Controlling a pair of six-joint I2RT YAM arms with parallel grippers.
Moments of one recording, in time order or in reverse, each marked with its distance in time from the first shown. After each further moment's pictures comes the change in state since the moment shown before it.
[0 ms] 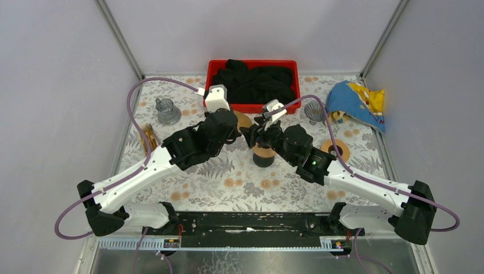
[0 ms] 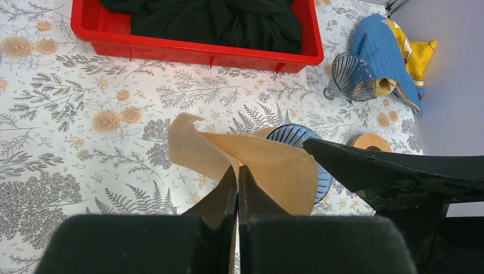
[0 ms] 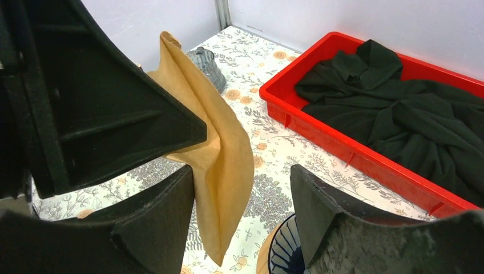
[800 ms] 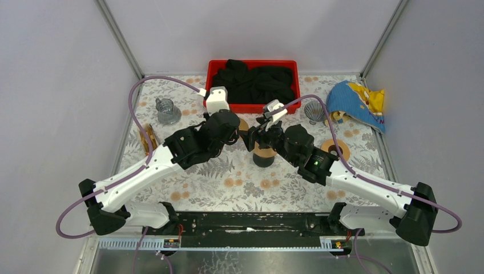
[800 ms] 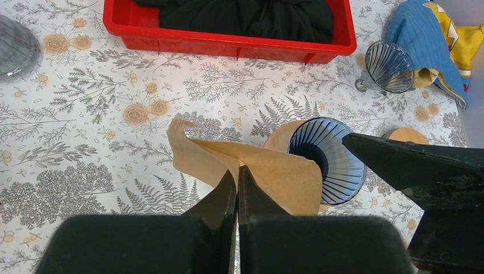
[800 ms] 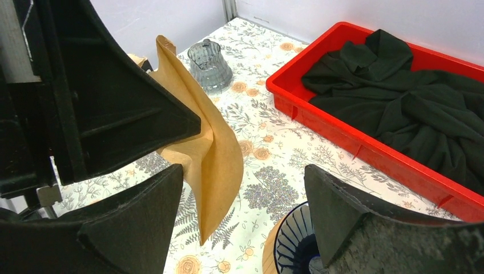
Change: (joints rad) left arm 0.000 0.017 0.016 -0.085 -0.037 0.016; right arm 0.002 -0.019 0.010 -0.050 -0.018 0.024
